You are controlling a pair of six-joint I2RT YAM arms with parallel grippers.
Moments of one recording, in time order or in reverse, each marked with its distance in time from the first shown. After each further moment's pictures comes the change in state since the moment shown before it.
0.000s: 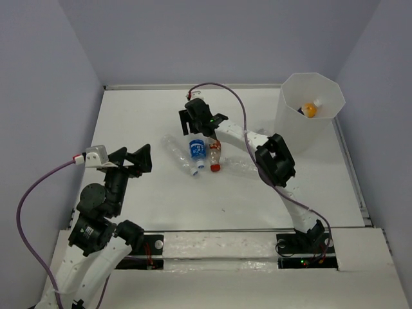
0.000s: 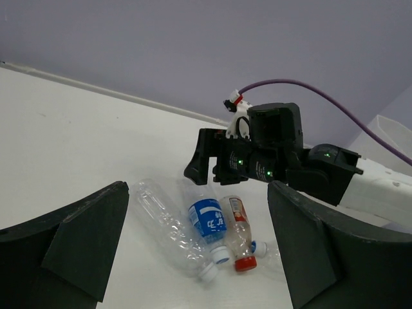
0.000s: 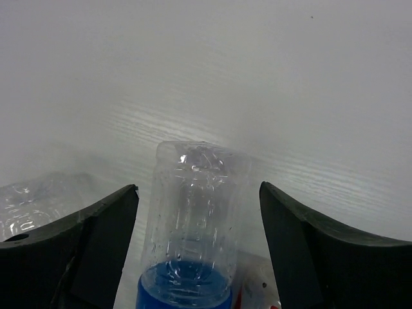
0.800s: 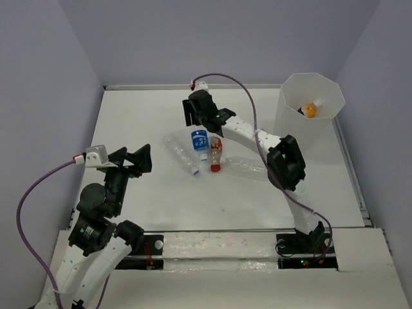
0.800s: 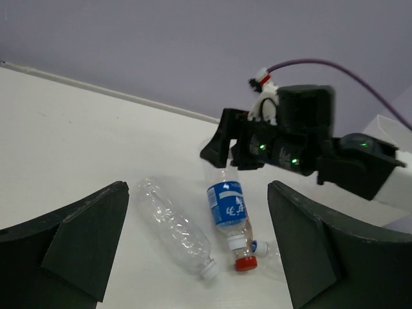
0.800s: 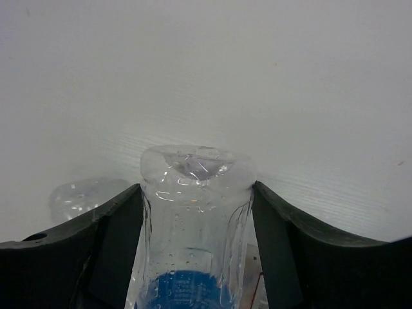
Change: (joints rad) left arm 0.000 0.001 0.000 0.000 0.000 0.000; right arm 0.002 -0.039 0.010 -0.023 0.046 0.002
